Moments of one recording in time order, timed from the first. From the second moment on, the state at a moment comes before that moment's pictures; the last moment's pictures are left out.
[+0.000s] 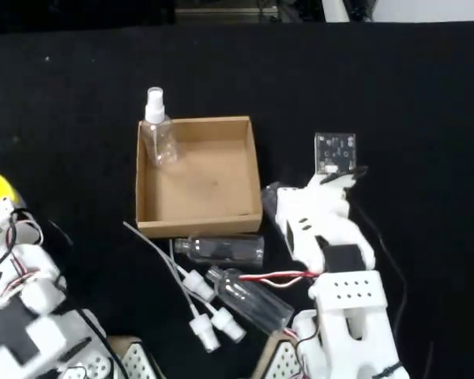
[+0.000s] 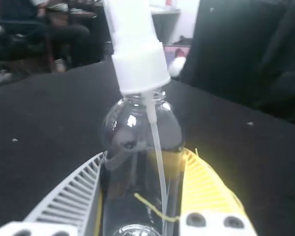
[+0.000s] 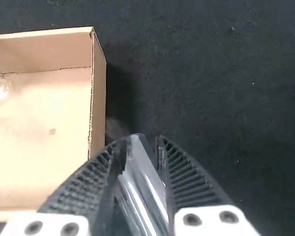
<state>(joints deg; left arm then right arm) -46.5 -11.0 85.5 -64.3 3.6 -4.0 -58.9 74.2 35.1 -4.5</state>
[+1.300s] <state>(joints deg) -50.3 29.6 74.7 -95.3 -4.9 -4.0 -58.9 74.2 35.1 -4.5</state>
